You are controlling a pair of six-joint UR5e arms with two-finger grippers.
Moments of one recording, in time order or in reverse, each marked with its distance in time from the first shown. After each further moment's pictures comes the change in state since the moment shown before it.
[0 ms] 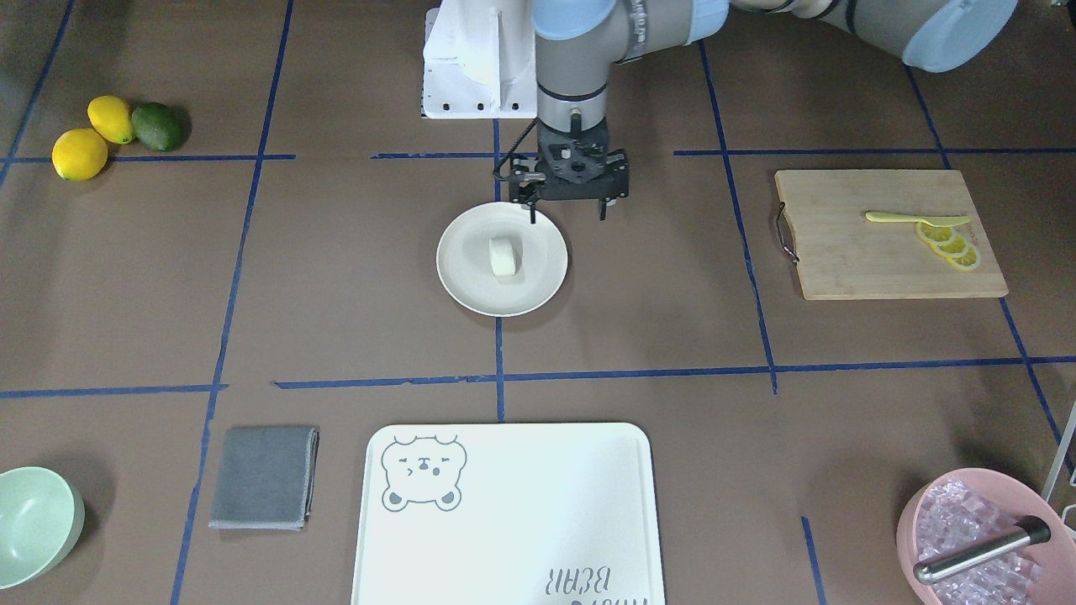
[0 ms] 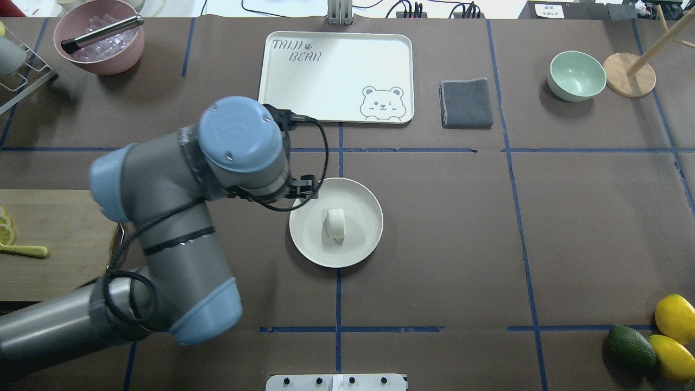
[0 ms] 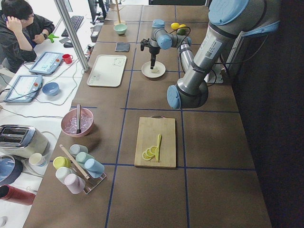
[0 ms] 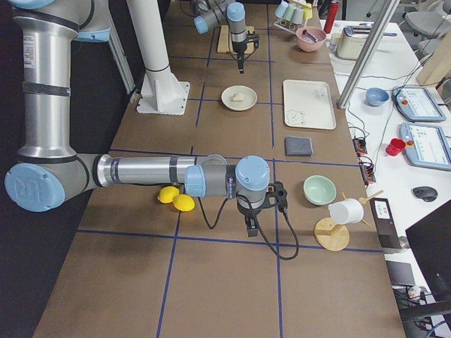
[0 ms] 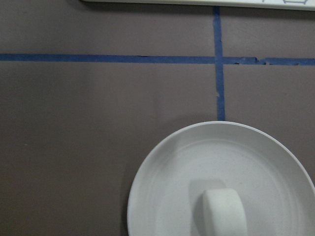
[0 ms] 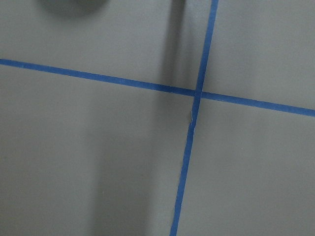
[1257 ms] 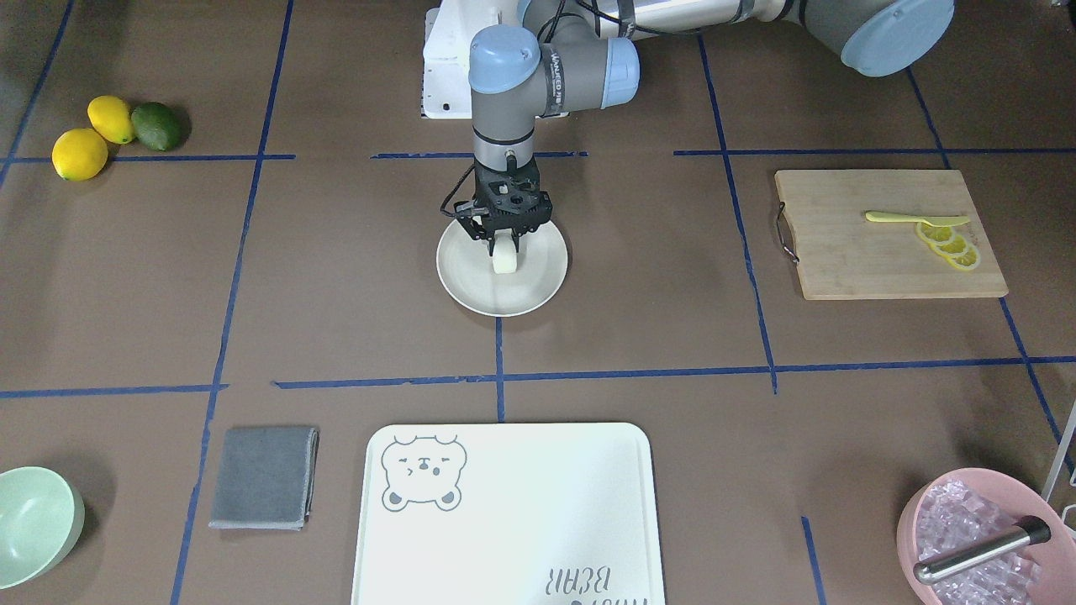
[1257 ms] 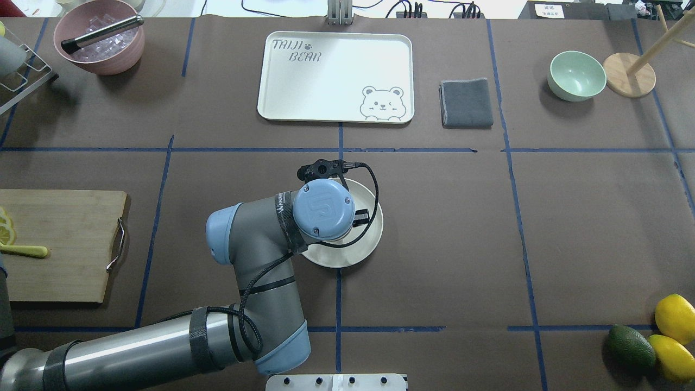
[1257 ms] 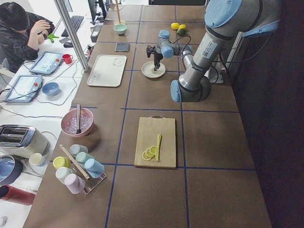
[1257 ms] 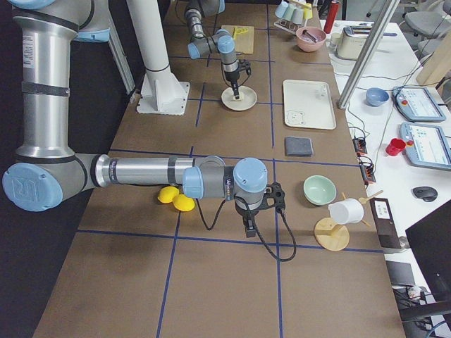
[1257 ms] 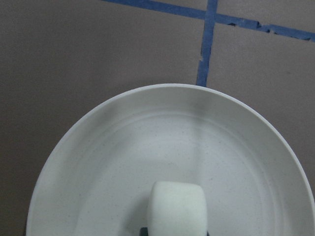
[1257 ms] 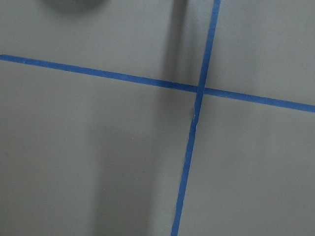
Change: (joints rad) left arm 0.196 -0.145 0.372 -0.341 0.204 -0.342; right arm -0.003 -0.011 0.001 0.012 0.007 -0.004
